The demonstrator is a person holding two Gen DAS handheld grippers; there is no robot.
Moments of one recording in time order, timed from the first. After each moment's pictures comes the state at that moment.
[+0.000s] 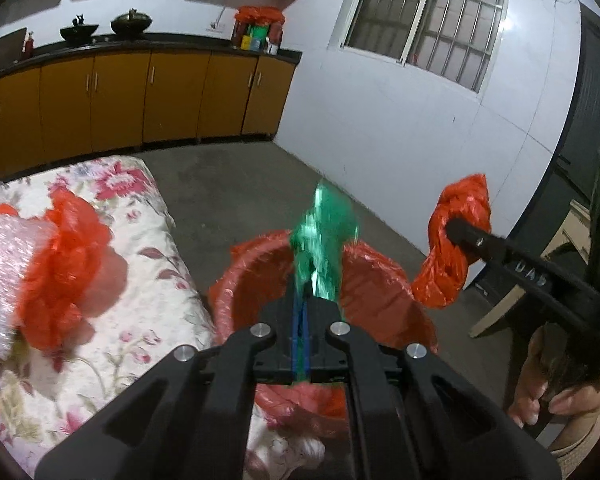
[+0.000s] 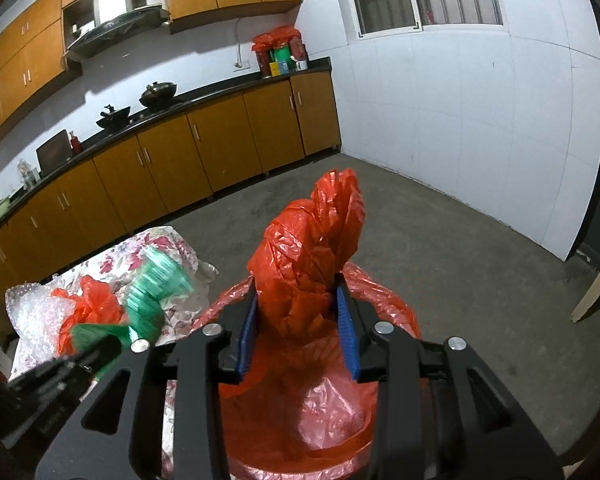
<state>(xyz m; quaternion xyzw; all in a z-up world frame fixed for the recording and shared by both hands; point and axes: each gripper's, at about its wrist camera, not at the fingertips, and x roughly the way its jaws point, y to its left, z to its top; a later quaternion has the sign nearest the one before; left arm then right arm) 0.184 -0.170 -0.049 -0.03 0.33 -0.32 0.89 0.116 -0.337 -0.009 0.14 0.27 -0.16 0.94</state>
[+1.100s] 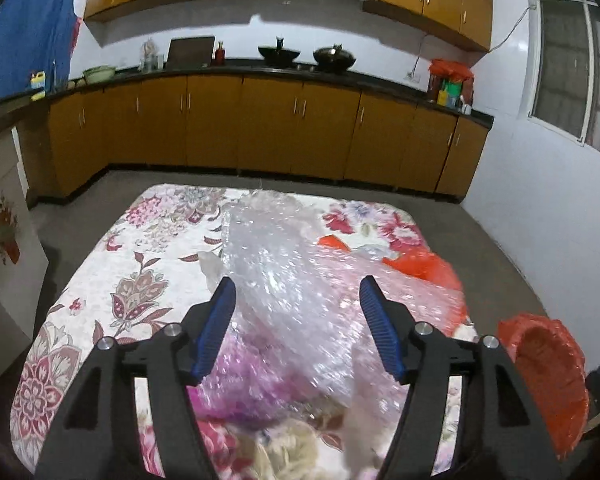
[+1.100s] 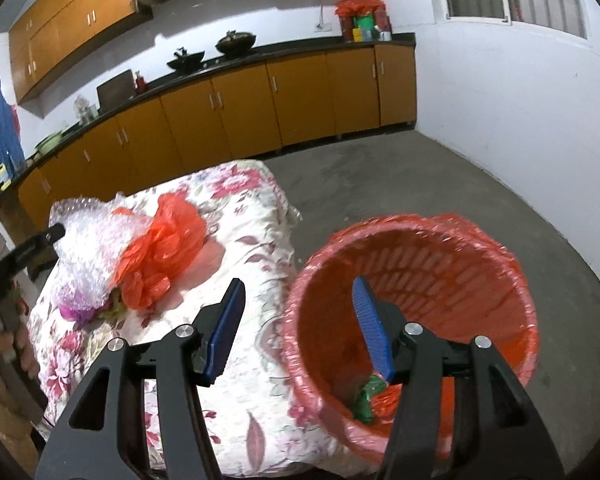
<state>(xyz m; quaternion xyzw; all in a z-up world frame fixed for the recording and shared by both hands) 0.239 0.069 -0.034 -0.07 0.30 0.01 0.95 0.154 -0.218 -0.034 0.10 0.33 -0.03 0.94</state>
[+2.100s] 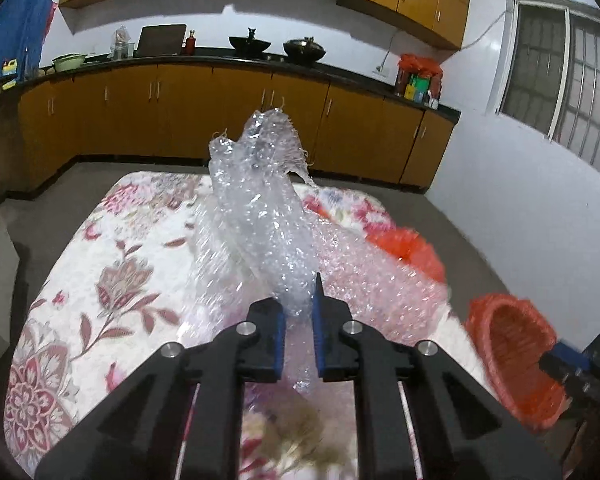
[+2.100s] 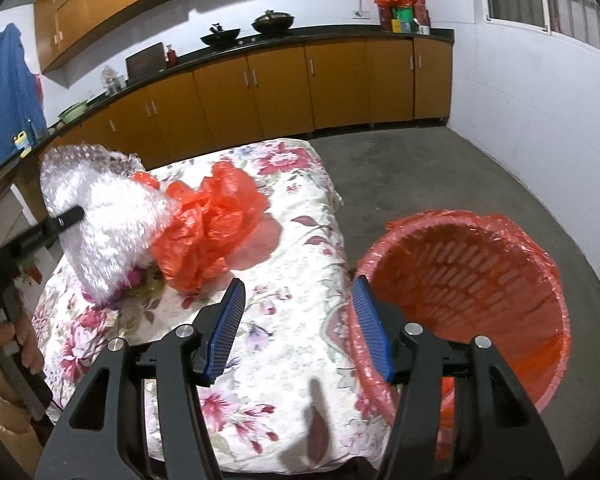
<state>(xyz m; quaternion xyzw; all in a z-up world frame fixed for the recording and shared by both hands) 0.209 0.091 -0.039 -0.08 0.30 -0.05 0.95 0.163 -0.163 -0.035 0.07 0.35 0.03 0.93</state>
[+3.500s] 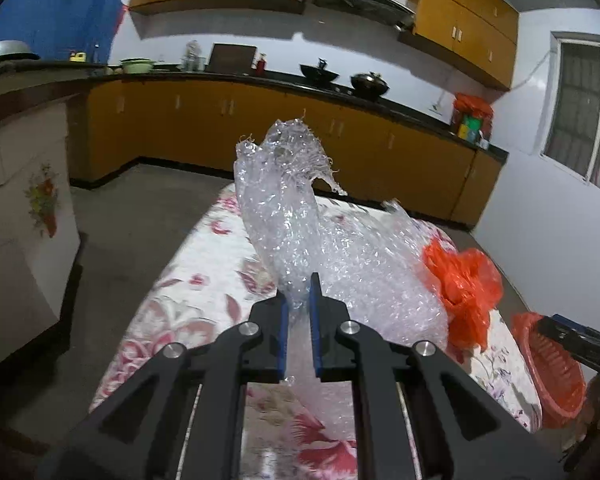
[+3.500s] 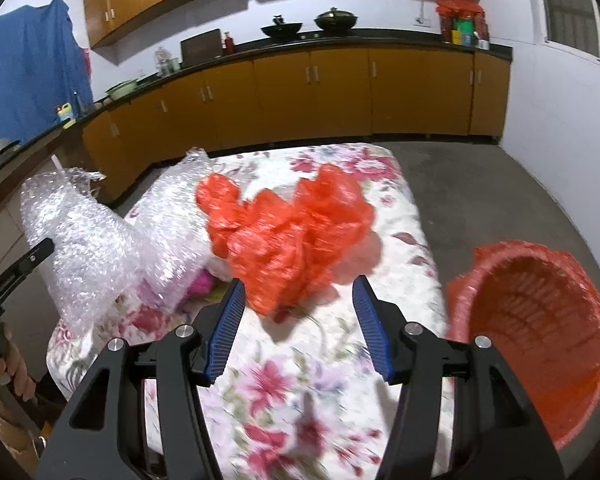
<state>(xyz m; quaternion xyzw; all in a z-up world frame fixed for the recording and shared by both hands) 0.122 0.208 -0.024 -0.12 0.25 0.05 0.96 0.196 -0.073 -0.029 0.04 0.35 0.12 0.93</state>
